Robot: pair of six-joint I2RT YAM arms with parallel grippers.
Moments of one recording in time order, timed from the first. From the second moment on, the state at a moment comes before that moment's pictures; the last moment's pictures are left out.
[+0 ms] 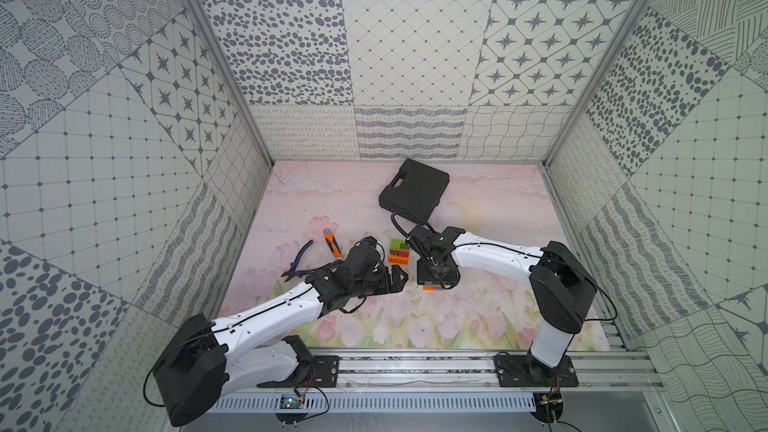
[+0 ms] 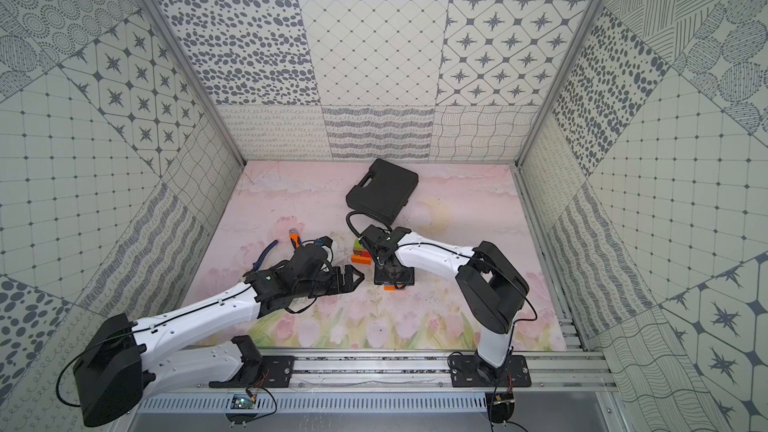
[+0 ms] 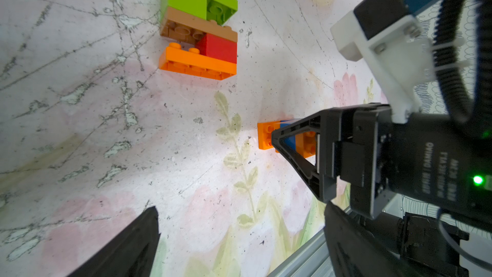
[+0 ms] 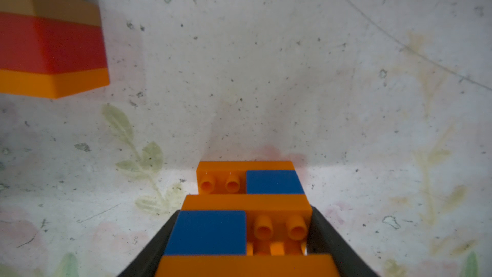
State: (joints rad) left arm -0.82 1.11 0.60 -0.28 0.12 -0.85; right arm 0.87 1.79 1.22 -0.91 0.09 0.88
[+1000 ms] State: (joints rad) left arm -0.82 1.07 0.60 -0.28 0.12 -0.83; right arm 0.77 1.20 0.79 -0.56 0.09 0.56
